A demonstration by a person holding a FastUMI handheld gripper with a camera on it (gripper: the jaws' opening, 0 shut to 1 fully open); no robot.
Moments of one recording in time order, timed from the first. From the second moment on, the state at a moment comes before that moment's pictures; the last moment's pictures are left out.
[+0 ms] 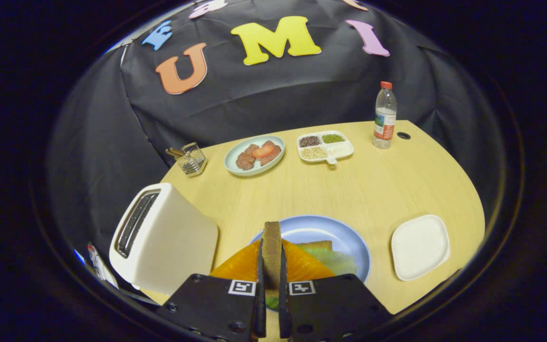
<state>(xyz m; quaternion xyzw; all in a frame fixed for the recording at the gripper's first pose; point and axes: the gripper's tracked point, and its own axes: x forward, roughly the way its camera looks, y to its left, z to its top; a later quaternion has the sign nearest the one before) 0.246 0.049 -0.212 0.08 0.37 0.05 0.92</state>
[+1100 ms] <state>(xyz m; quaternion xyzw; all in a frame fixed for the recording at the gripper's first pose) 0.252 -0.024 -0.271 -0.01 0.37 -0.02 0.93</state>
